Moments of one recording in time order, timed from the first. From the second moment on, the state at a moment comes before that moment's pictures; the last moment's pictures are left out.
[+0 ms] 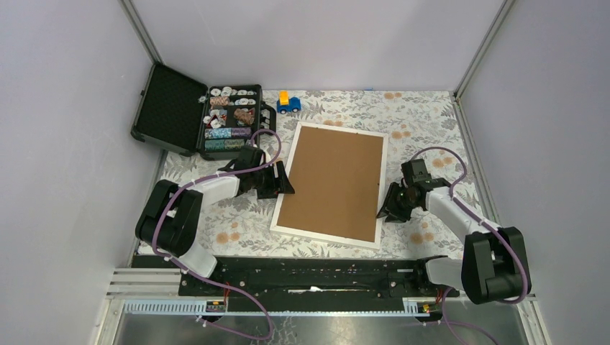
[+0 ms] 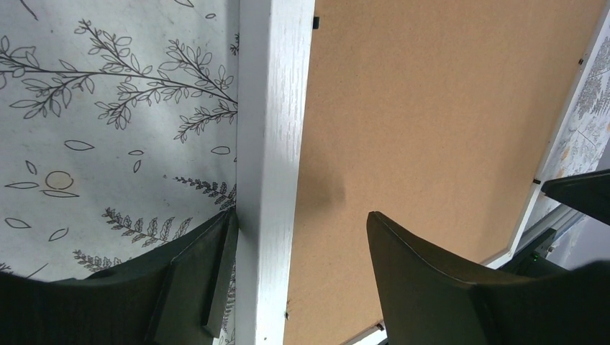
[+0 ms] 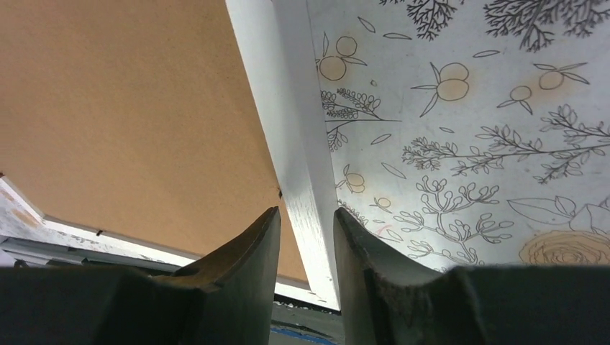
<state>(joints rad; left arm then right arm) -0.38 1.58 0.77 -0.11 0.39 -0.57 0.18 1.27 0.64 -0.64 -0.26 0.59</state>
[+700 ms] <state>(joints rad) -0.38 1.59 0.77 -0.11 0.39 -0.57 0.18 1.28 0.63 -0.60 -0.24 0.61</state>
